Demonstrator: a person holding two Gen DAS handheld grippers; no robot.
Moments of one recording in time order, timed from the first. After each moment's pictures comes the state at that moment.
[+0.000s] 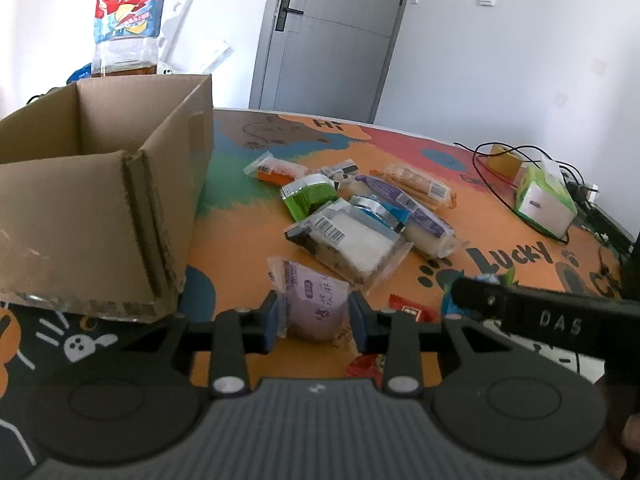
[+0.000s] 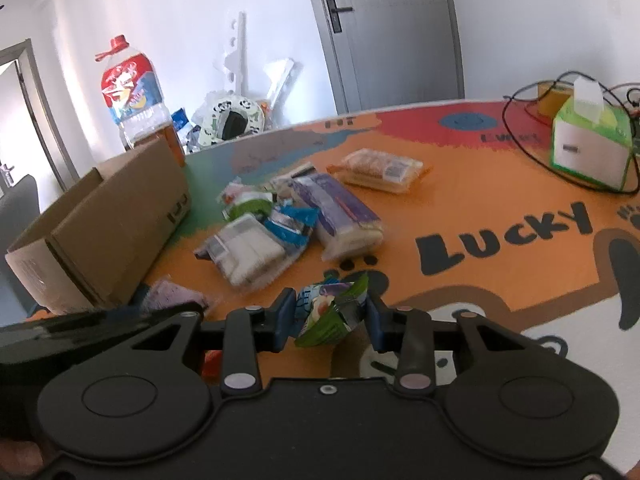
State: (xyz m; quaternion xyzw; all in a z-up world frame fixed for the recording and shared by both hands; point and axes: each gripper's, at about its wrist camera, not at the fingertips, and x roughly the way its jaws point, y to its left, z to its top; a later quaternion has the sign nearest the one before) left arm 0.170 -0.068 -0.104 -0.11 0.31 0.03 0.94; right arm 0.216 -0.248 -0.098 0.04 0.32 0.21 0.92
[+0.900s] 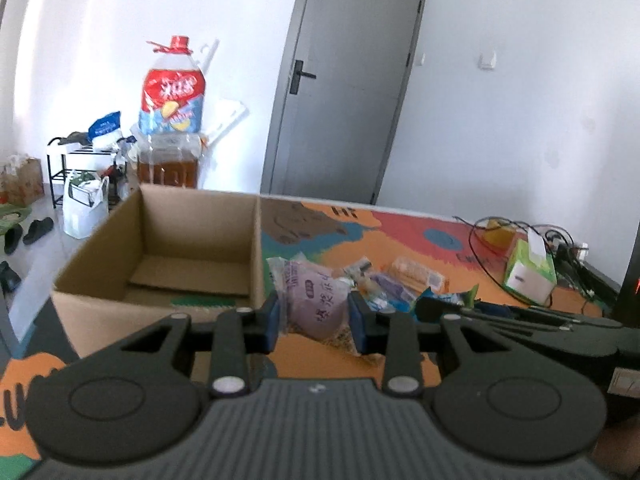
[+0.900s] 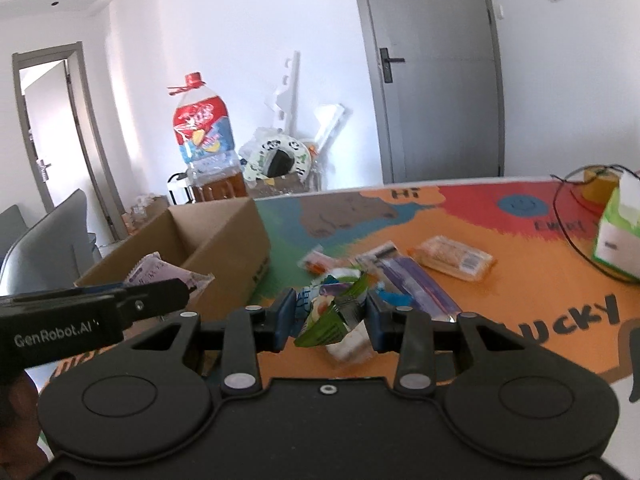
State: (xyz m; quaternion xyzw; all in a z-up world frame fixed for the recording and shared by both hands) left arm 0.122 -0.036 -0.016 -0.11 0.23 0.06 0.97; right arm 0.193 -0.199 -0.036 0.01 0.25 0.27 0.93
